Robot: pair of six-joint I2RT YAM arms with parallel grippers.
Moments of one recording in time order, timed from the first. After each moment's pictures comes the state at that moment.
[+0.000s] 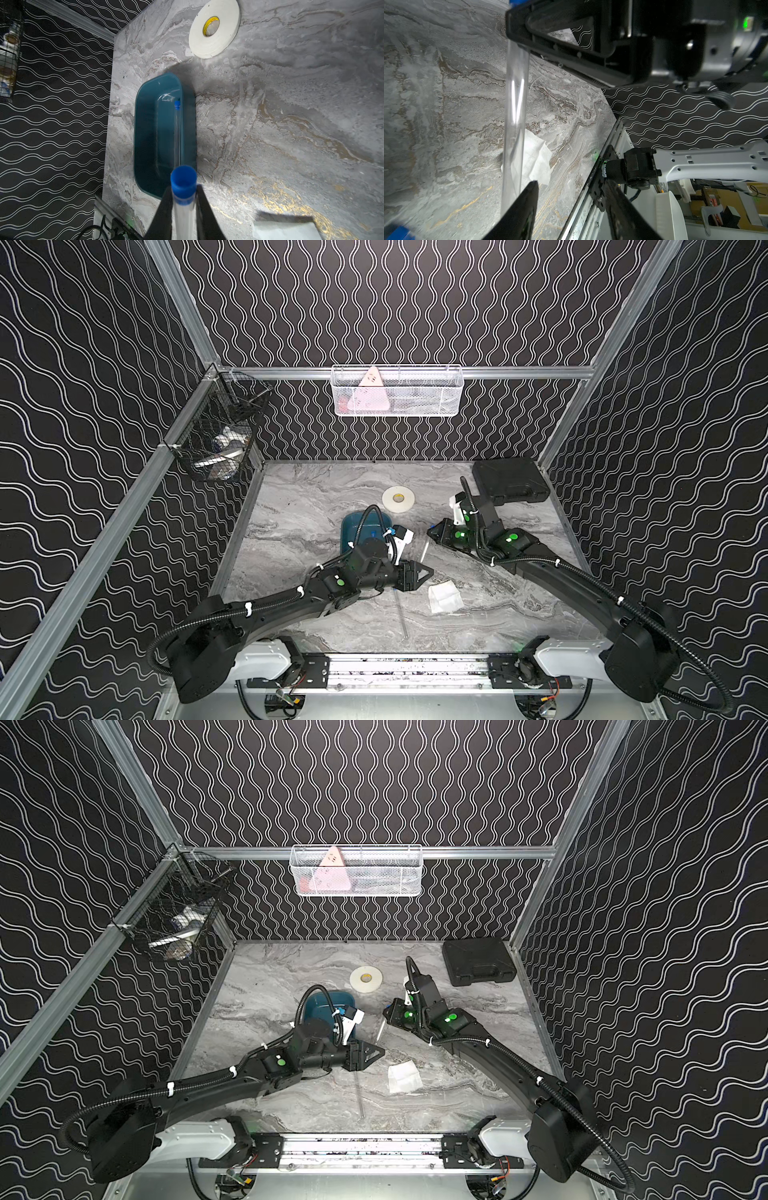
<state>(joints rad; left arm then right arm) -0.83 1.25 0.68 0.18 0.31 -0.74 0.60 1.31 1.00 -0.39 -0.17 0.81</state>
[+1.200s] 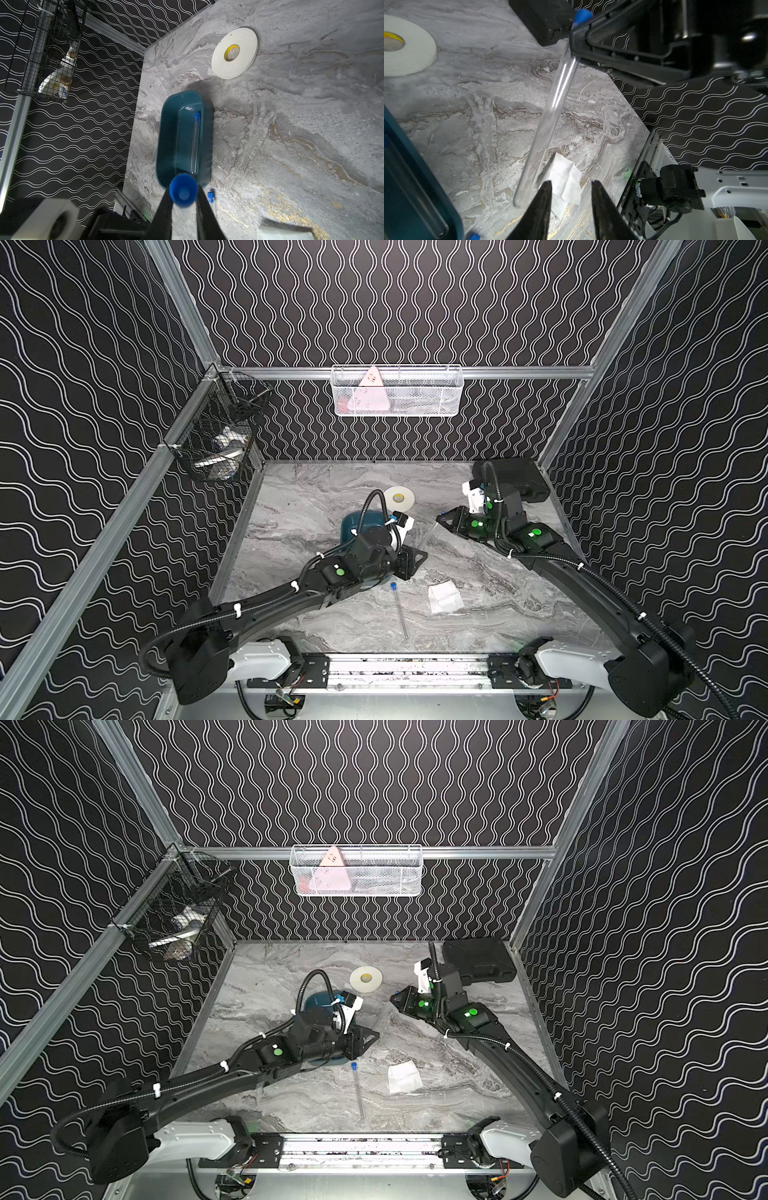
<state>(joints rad) -0.82 1.22 0.82 -0.05 0.13 -0.54 0.47 1.23 1.05 -0.41 -0.32 0.74</state>
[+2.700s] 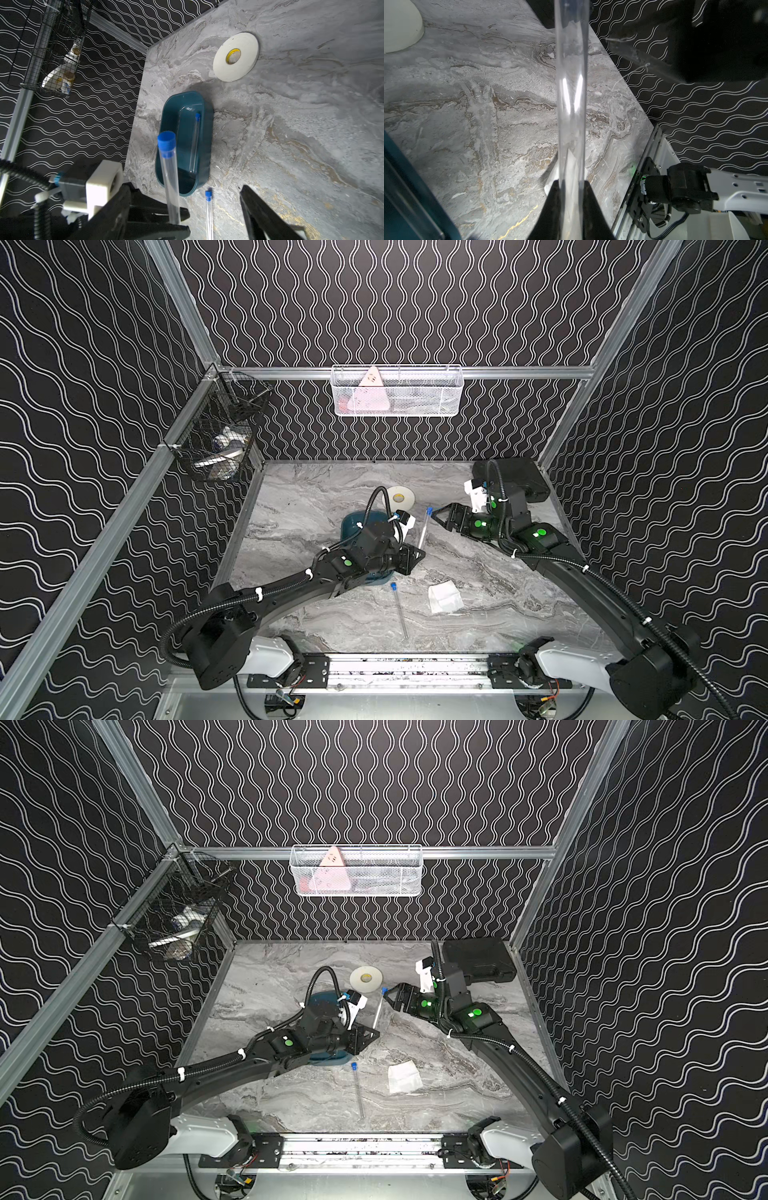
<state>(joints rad) -0.76 1.36 0.84 0.01 0.25 -0.56 0.46 1.20 1.04 -0.46 -0.31 0.68</state>
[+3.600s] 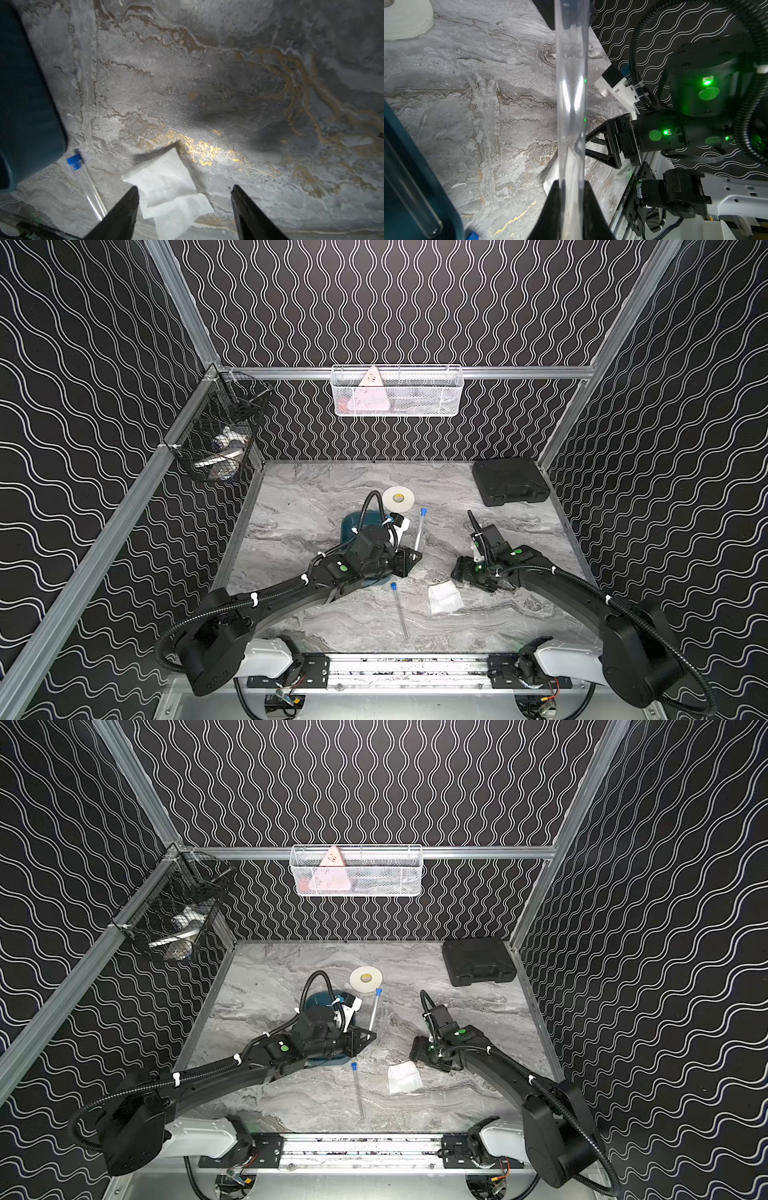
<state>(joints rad) -0.76 1.32 0.77 0.05 0.24 -0.63 0.46 1.29 0.72 -0.65 -0.13 0.69</state>
